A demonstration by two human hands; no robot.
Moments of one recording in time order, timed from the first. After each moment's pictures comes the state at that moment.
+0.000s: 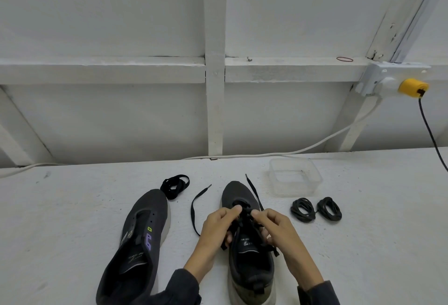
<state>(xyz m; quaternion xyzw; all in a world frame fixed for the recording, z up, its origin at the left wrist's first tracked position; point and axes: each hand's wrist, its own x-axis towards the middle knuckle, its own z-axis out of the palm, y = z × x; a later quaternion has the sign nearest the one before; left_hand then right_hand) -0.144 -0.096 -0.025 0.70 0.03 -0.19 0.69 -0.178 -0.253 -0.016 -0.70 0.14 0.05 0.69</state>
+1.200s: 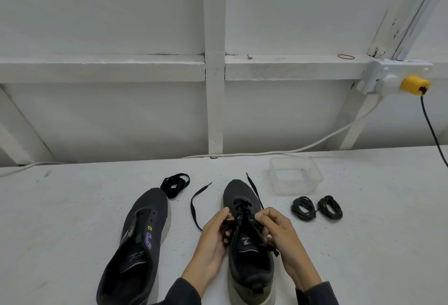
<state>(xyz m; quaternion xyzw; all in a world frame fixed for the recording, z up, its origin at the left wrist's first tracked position) -0.153 -0.097 -0.040 0.48 0.14 -0.21 0.84 -0.180 -0.252 -0.025 -0.69 0.15 0.04 0.71</state>
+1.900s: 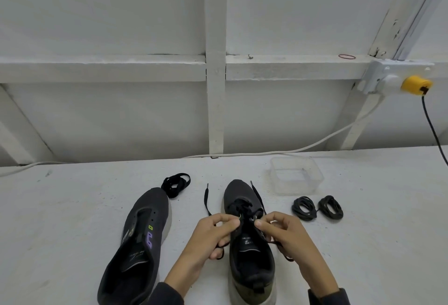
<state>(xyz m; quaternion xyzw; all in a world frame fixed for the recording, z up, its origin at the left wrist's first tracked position) -0.161 -0.070 -0.008 0.68 0.00 -0.24 0.69 -0.191 -0.264 -0.004 -0.71 0.11 0.06 0.69</state>
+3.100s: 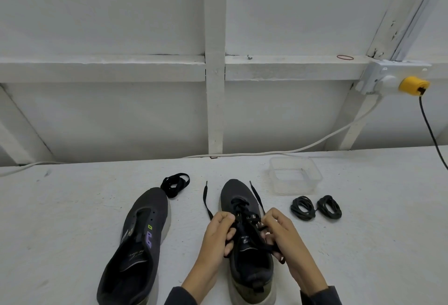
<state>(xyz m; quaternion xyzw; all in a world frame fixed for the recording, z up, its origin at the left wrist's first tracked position) -0.170 -0.096 -0.026 0.65 0.04 -0.17 0.74 -0.189 -0.255 -0.015 -0.71 0.16 0.07 0.68</state>
